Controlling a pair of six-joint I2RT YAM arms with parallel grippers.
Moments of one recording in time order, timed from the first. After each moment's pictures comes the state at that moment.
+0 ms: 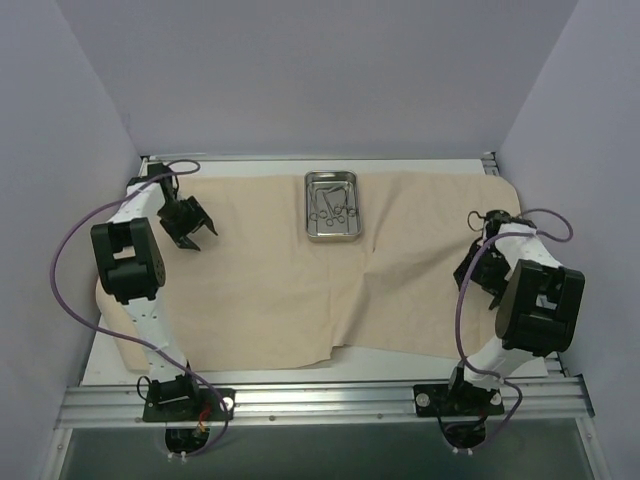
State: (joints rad) left arm 0.15 2.16 1.71 -0.93 0.28 -0.54; right arm -0.29 1.62 0.96 -0.91 0.22 0.50
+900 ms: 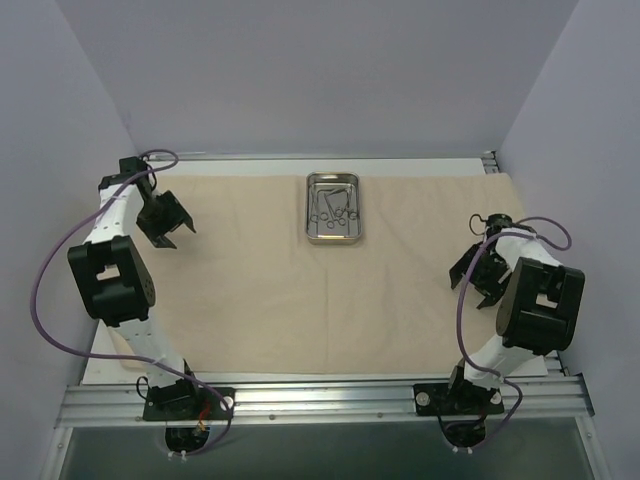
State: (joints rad) left arm 0.22 1.91 1.62 -0.98 0.15 -0.49; right arm -0.31 1.63 0.93 -0.80 0.08 0.55
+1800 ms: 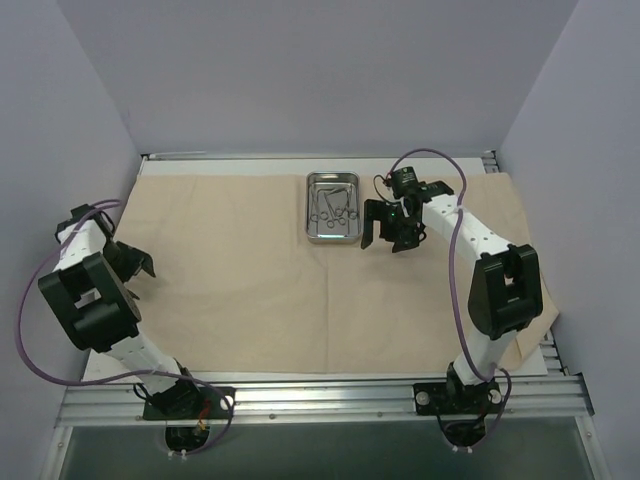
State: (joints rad) left arm 0.54 1.74 1.30 -1.01 -0.01 -0.60; right arm 0.31 1.75 1.37 -0.80 -0.17 0.37
